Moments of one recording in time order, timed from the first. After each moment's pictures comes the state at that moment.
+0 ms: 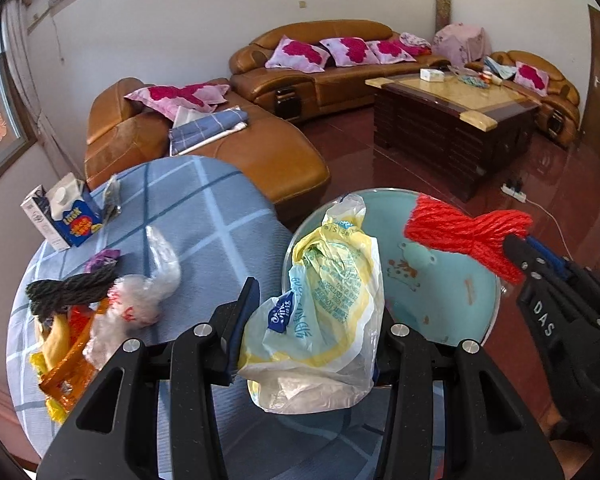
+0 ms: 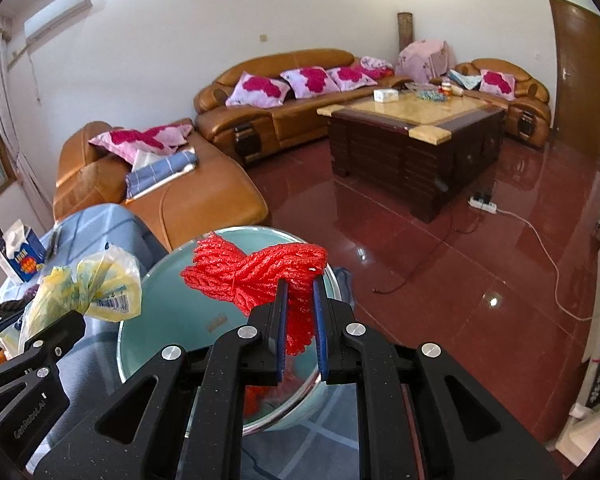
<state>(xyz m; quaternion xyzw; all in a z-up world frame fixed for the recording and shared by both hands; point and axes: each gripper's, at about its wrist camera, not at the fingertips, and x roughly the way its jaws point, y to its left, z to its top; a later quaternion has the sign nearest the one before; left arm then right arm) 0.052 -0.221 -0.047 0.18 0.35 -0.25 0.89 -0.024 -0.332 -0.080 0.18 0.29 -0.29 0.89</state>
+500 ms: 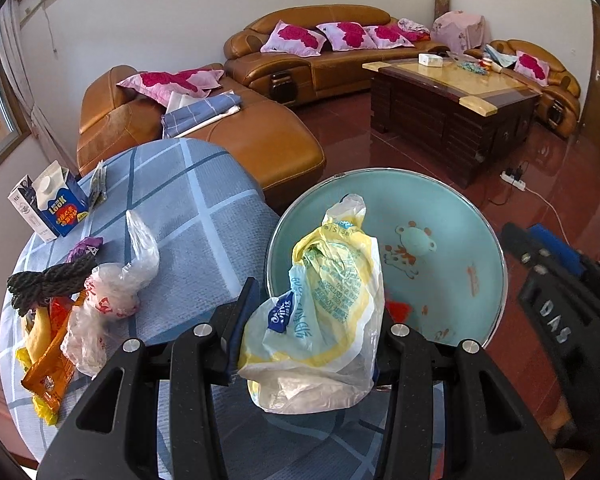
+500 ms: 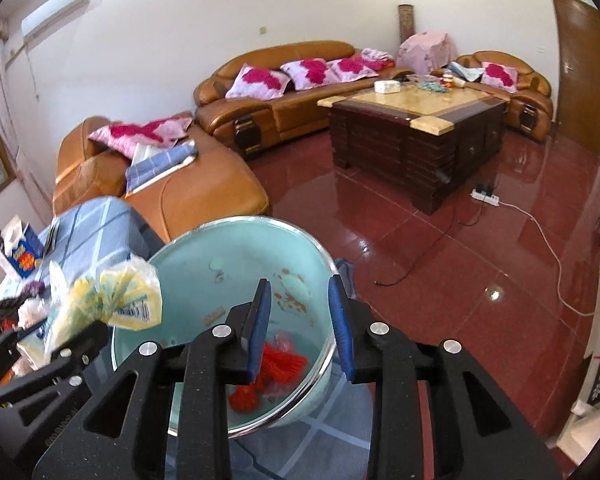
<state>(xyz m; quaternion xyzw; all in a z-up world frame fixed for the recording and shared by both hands) 0.057 -0.233 -0.066 0.19 0.37 -0.25 0.87 -0.026 -0.336 -0.085 0.19 0.29 -0.29 0.89</state>
